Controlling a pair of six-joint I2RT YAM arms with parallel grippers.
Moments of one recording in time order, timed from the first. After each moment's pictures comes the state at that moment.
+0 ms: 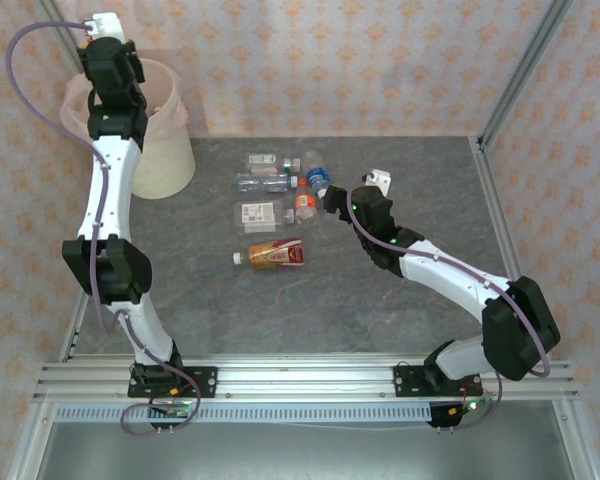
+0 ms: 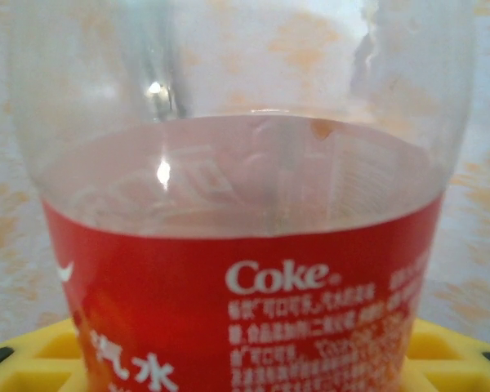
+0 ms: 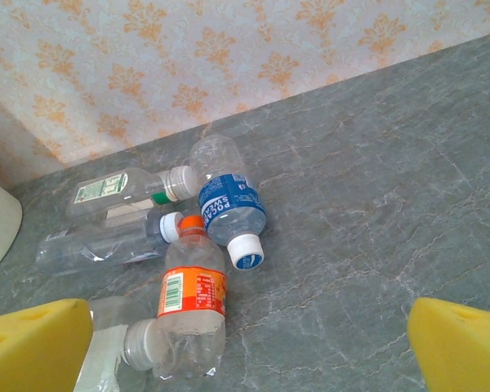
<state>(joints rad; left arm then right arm) 0.14 1.89 2.09 -0.16 -0.48 0.16 0.62 1.39 0.92 0.03 0.43 0.58</state>
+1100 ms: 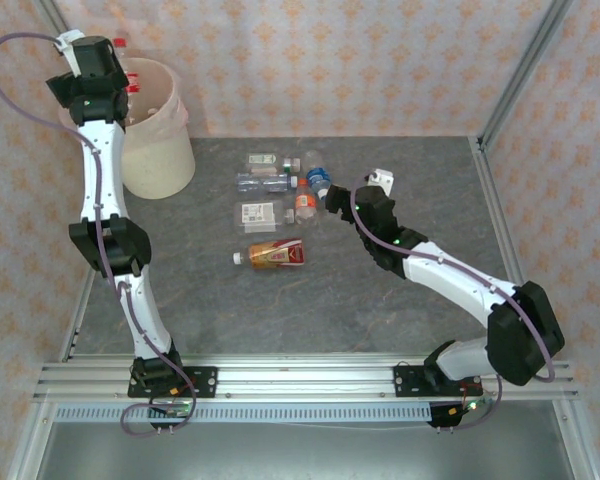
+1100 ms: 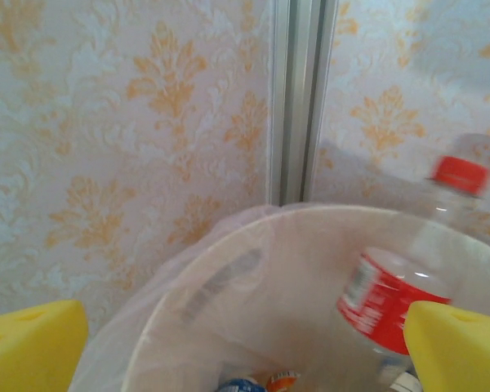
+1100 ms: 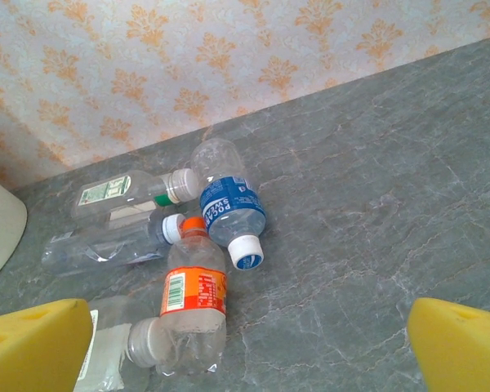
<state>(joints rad) 0.26 2.16 2.49 -0.65 -0.54 -0.16 0.62 1.35 0.92 0.00 0.43 0.58</state>
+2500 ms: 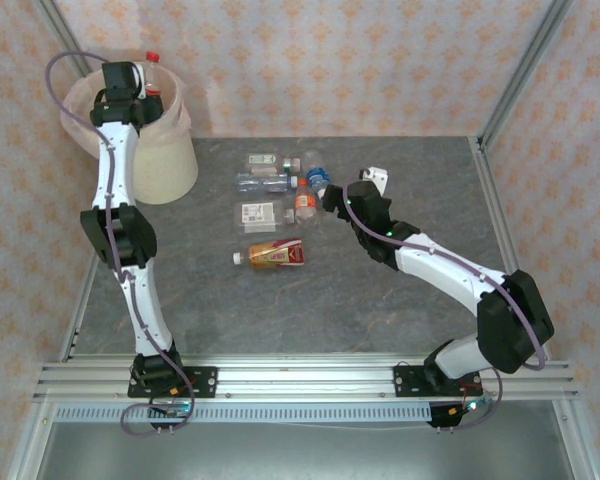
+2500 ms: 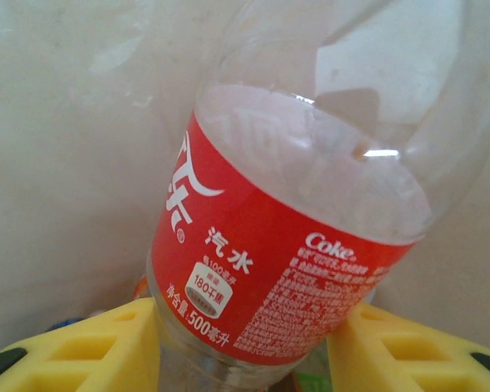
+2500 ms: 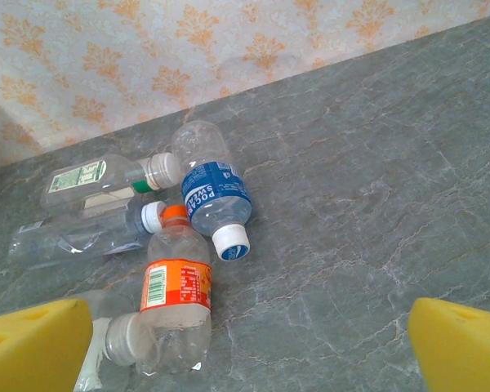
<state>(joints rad) 0.23 2.24 2.43 -0.83 -0.05 0.01 0.62 1.44 0.99 -0.07 0.44 0.59</state>
